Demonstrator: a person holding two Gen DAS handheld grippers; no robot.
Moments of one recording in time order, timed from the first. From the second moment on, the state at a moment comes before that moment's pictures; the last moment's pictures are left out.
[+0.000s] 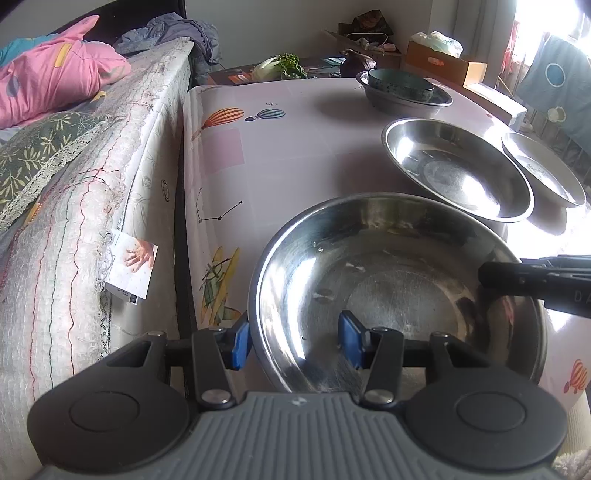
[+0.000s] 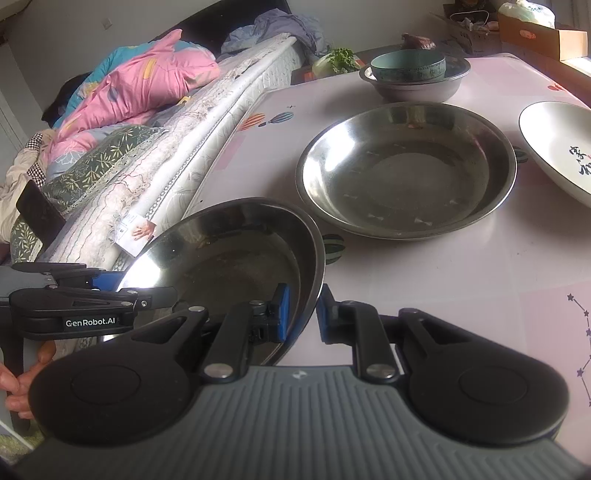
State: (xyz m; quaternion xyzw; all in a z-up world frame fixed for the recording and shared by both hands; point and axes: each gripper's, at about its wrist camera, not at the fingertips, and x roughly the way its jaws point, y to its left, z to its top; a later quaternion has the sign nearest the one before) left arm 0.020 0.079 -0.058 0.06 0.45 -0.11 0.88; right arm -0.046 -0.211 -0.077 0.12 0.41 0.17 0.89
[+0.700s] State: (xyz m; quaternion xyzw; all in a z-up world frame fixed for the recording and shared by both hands) left arm 0.035 0.079 -0.066 0.06 0.46 -0.12 0.88; right arm -0.037 -0.211 -0.085 0.12 0.42 0.16 0.89
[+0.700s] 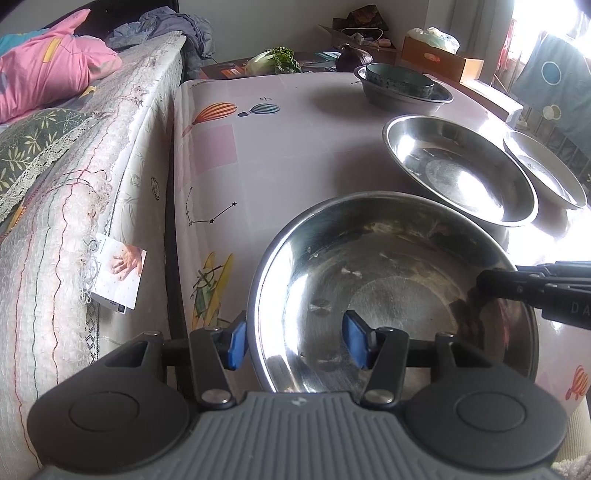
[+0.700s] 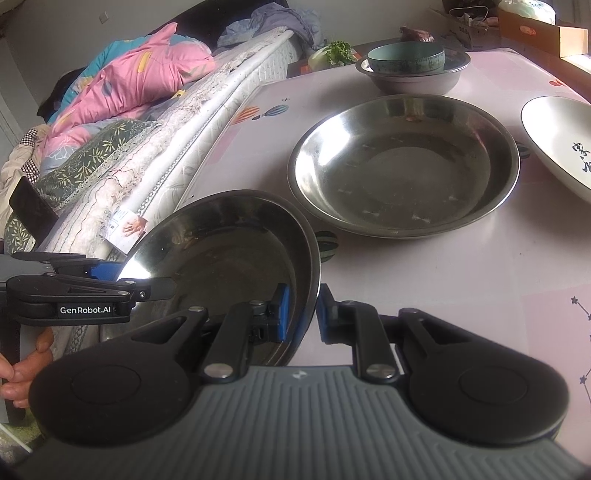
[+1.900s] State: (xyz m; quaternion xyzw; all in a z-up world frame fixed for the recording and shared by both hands) left arm 0.020 0.080 -0.051 0.07 0.45 -0.10 0.89; right arm -0.044 -0.208 -0.074 0.10 0.39 0.17 0.90
